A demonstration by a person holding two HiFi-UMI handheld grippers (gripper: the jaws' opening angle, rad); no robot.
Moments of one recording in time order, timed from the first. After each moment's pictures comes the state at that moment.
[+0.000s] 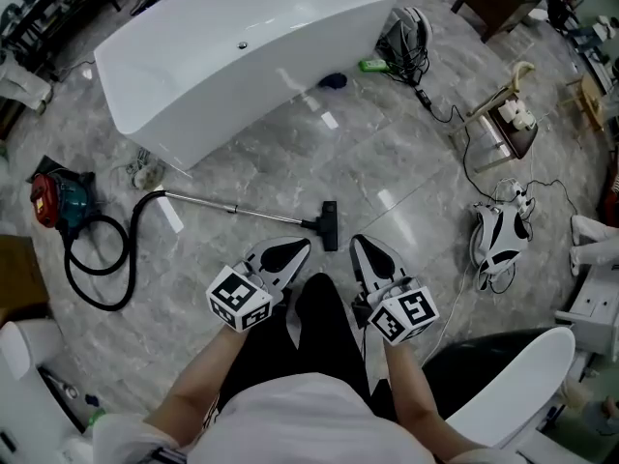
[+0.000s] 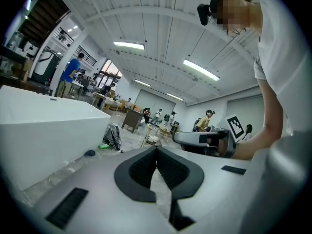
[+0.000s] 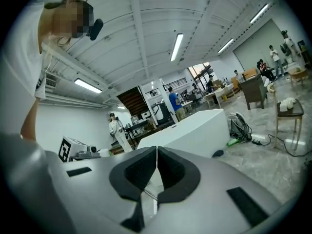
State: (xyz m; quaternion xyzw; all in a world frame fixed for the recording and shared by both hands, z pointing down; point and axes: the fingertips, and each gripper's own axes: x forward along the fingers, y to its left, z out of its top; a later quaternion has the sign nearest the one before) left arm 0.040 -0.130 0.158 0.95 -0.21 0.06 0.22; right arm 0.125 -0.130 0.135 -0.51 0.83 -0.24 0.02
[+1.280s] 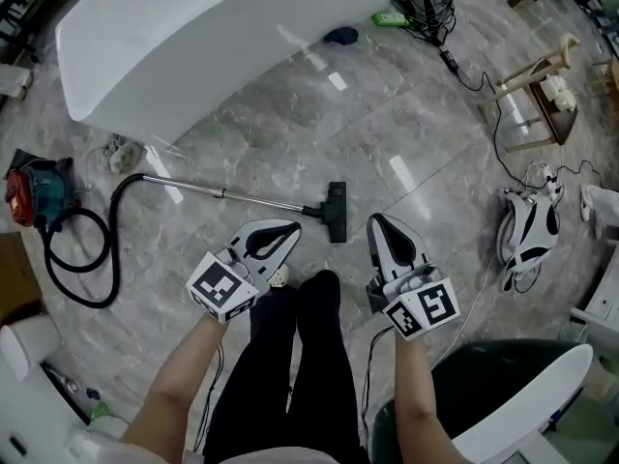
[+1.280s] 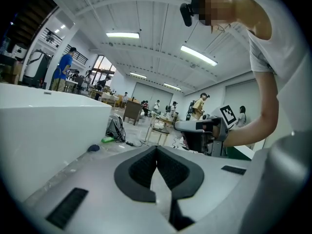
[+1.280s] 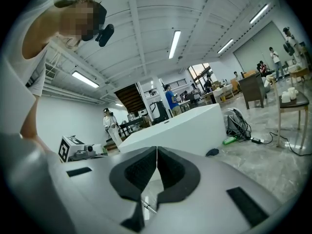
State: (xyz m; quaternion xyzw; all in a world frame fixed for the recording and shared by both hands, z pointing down) left arm 0.053 -0.208 0.342 0.96 -0.19 0.11 0.18; right arm 0.169 -0.215 0.302 -0.52 0.83 -0.21 0.01
